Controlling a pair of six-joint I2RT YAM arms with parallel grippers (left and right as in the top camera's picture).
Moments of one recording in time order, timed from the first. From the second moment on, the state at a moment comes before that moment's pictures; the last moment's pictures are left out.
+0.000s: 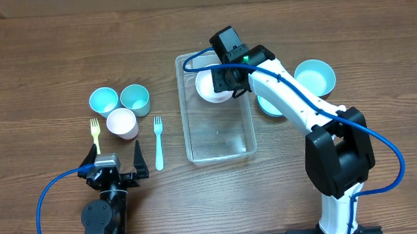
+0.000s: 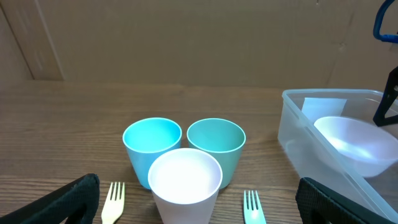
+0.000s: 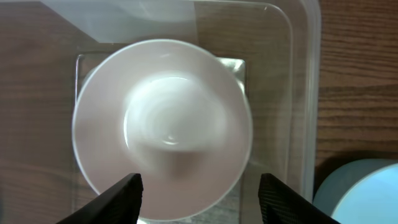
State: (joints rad) left arm -0.04 0.01 0.02 -0.10 -0.06 -0.04; right arm 0.51 2.05 1.69 -0.81 0.09 0.38
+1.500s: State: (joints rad) left arm -0.04 0.01 0.02 -0.10 -0.06 -0.04; right arm 0.14 1.82 1.20 -0.76 -0.07 0.68
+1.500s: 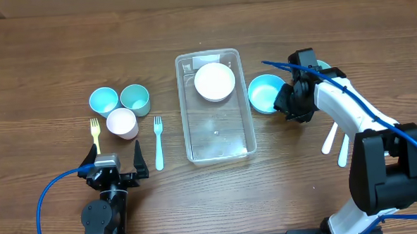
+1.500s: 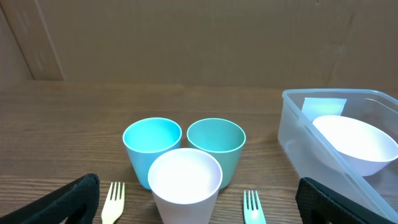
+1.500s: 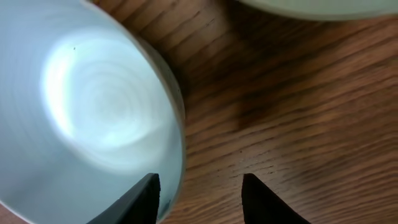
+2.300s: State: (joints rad) left arm -0.04 0.01 0.02 -0.10 -0.06 -0.04; right arm 0.14 1.83 1.20 -0.69 -0.05 0.77
